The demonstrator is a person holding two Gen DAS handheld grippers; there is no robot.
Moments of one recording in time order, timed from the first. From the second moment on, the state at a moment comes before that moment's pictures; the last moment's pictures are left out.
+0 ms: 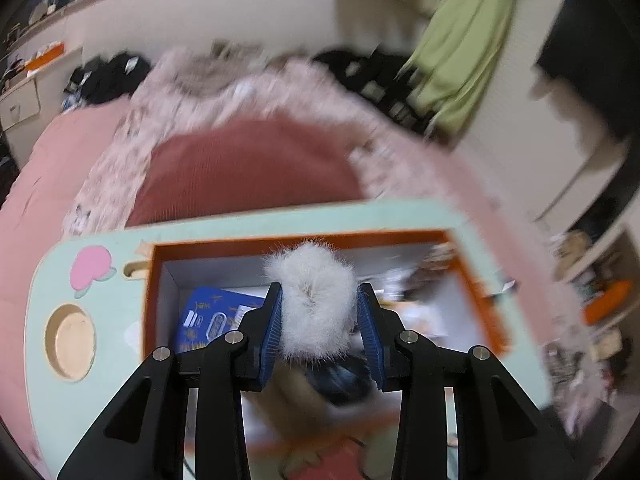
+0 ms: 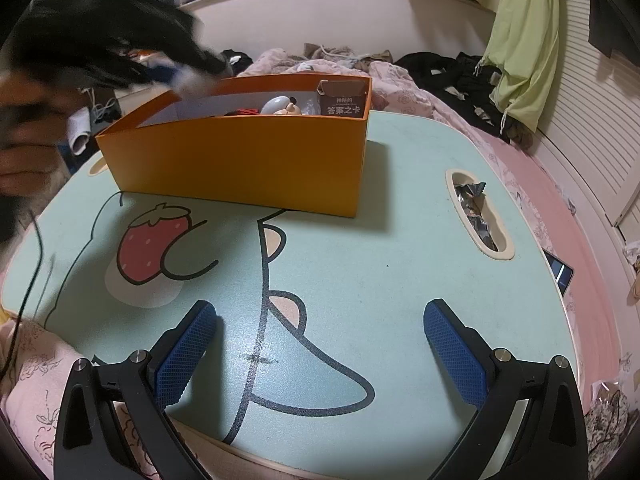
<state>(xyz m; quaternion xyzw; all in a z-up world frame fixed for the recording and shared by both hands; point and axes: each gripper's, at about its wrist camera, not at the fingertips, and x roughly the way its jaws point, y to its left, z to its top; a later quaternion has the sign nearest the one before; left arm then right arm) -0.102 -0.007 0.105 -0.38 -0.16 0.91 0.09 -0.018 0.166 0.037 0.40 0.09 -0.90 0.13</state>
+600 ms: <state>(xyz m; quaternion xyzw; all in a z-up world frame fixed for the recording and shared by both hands) 0.008 0.033 0.066 -0.35 -0.12 0.93 0.06 -0.018 0.165 0.037 0.40 0.09 -0.91 0.13</state>
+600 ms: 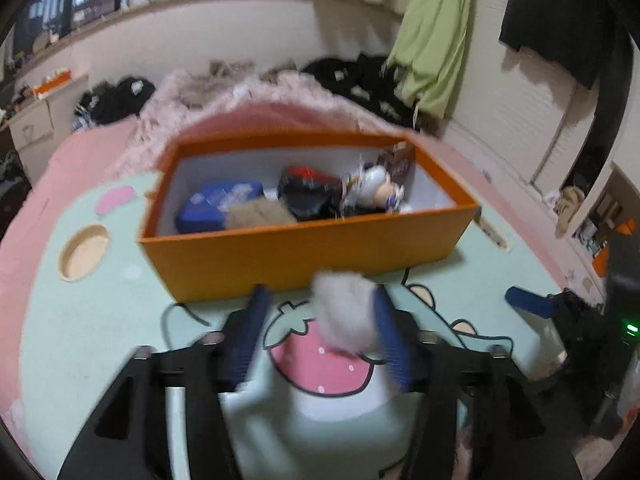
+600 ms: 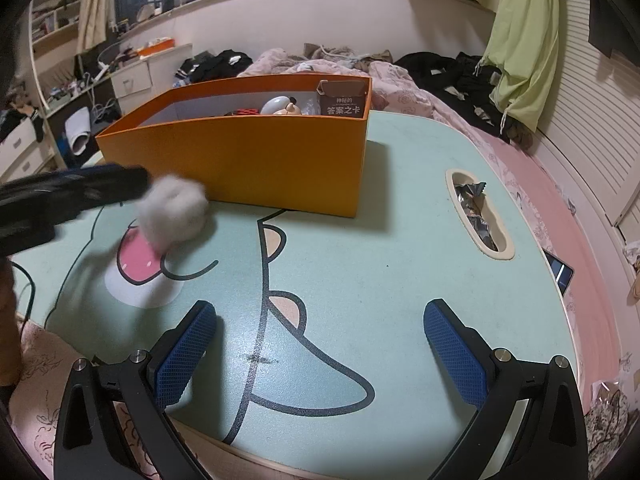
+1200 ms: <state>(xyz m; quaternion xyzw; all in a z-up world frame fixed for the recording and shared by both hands) -0.003 0.039 -0.012 -0.44 -0.09 0.89 0.03 -0.019 0.163 0.037 0.40 0.08 -0.90 0.13</state>
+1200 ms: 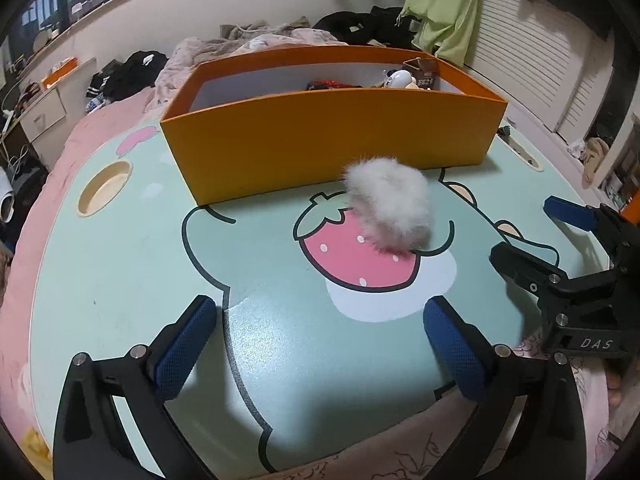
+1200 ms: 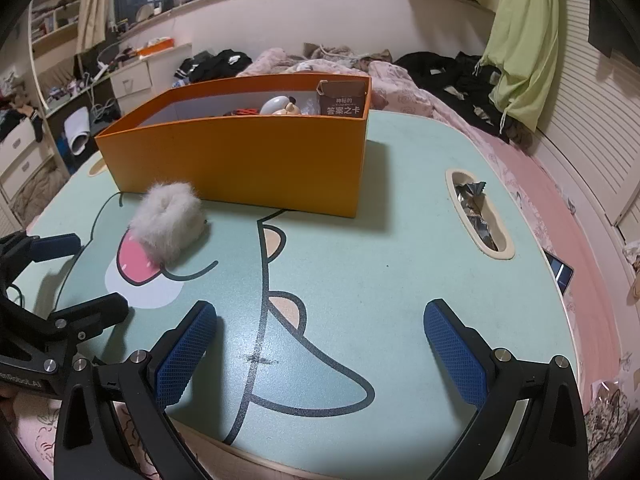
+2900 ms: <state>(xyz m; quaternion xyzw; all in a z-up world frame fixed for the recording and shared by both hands) -0.004 0.039 -0.017 -0.42 -0.13 0.90 0.02 -0.014 0.176 0.062 0.38 0.06 -0.92 0.10</state>
